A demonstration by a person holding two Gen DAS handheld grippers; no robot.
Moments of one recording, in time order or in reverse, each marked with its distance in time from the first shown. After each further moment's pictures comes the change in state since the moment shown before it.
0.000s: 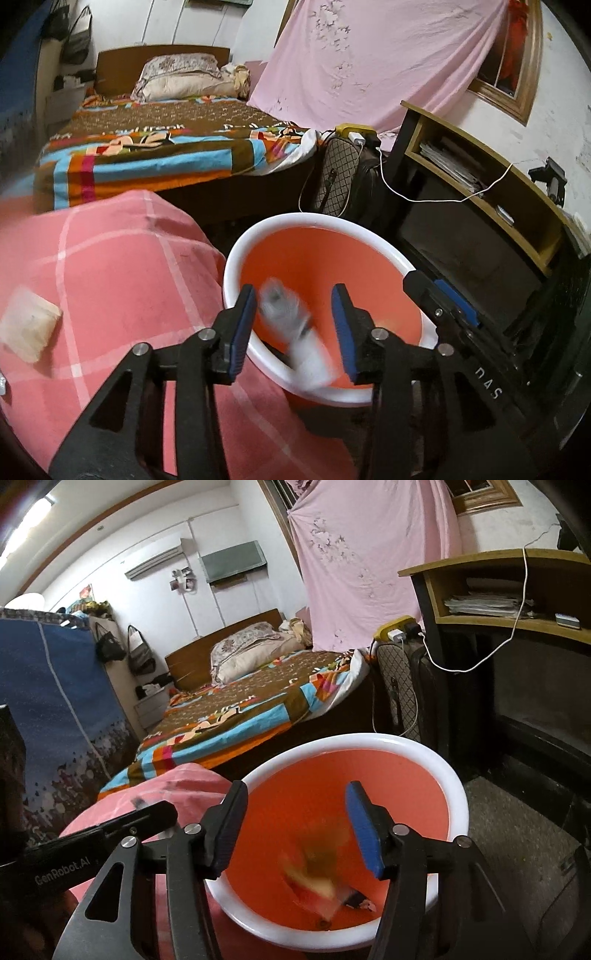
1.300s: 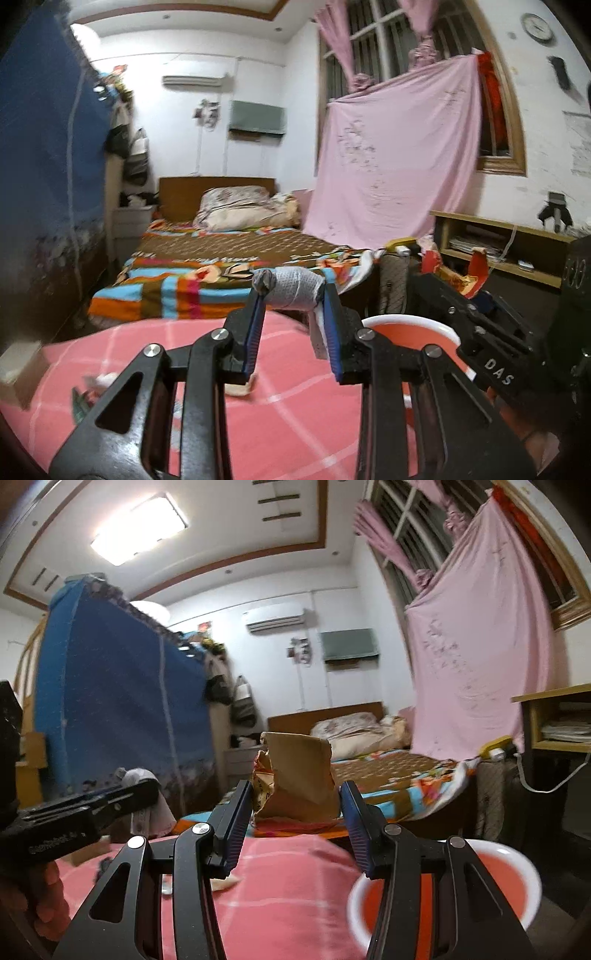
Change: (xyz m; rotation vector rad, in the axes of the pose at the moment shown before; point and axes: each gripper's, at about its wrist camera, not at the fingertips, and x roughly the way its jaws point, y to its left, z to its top) left arm -0.175 0.051 -0.028 0.154 -0.528 0.218; right arm -0.070 0.118 -0.008 -0.274 -0.368 0.323
